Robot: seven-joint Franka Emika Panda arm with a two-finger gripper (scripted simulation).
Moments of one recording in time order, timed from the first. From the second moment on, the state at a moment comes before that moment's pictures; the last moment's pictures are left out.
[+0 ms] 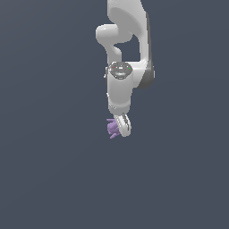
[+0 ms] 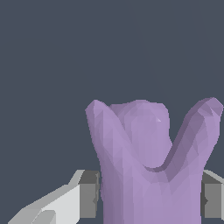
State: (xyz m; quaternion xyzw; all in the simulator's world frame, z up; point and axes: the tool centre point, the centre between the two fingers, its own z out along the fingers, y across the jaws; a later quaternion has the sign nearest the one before) arm -0.019 0.019 0.134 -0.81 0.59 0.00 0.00
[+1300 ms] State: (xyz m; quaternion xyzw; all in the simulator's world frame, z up) arm -0.132 0.172 0.326 -0.81 0.59 0.00 0.00
